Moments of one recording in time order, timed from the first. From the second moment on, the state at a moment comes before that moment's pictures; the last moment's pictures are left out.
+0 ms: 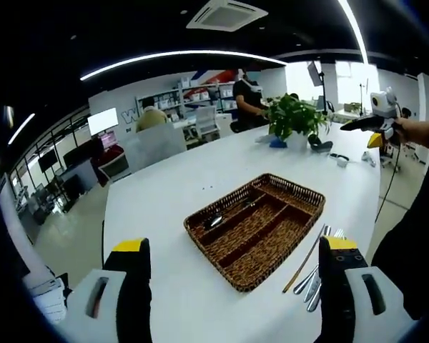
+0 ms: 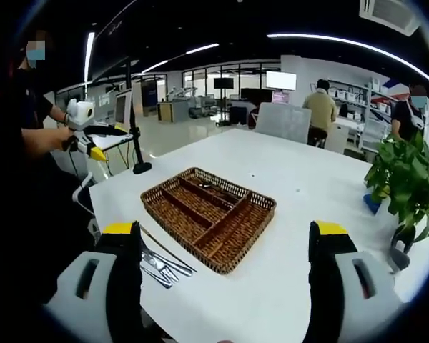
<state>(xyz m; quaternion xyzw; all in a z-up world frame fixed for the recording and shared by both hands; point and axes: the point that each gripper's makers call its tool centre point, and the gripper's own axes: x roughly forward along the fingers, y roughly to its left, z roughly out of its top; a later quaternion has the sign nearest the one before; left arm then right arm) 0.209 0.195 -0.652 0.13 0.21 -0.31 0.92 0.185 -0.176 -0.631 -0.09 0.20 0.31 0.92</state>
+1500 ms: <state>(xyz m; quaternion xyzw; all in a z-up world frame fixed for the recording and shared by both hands) 0.200 0.214 -0.630 0.13 0.19 -0.29 0.93 0.146 -0.045 -0.673 -0.17 0.18 0.53 0.81</state>
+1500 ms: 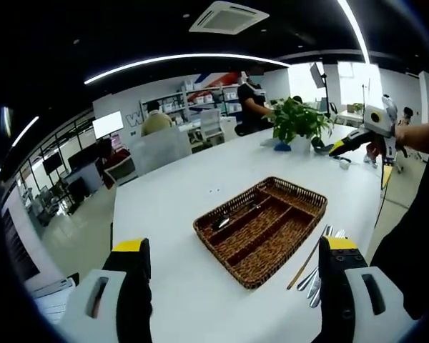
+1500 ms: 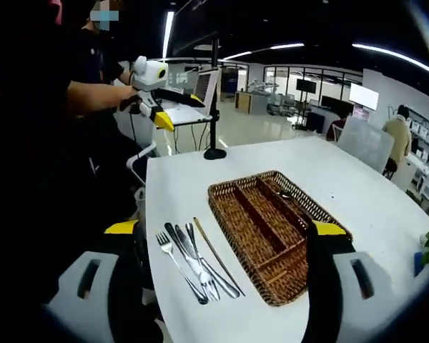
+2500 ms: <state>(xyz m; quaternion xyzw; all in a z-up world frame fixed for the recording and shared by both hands) 0.191 0.221 -0.628 0.13 0.19 -0.28 0.93 0.110 0.012 -0.783 -0.18 0.22 0.59 0.76</state>
